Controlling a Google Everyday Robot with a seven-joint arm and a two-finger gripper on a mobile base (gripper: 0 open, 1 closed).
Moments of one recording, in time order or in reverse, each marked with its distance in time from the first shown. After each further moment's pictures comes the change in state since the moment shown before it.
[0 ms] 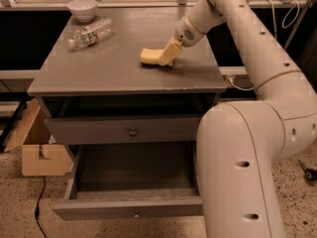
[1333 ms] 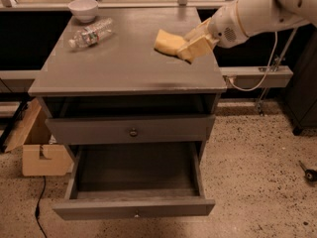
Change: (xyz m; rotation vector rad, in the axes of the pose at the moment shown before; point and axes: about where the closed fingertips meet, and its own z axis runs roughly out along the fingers) arm 0.000 0.101 -0.134 0.175 -0.258 -0.065
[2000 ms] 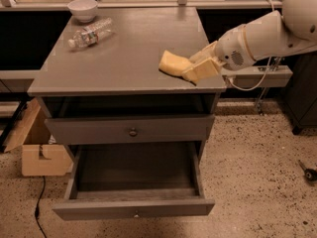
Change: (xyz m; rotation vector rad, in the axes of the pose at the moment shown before) arm 0.041 0.044 -0.005 -0.035 0.020 0.086
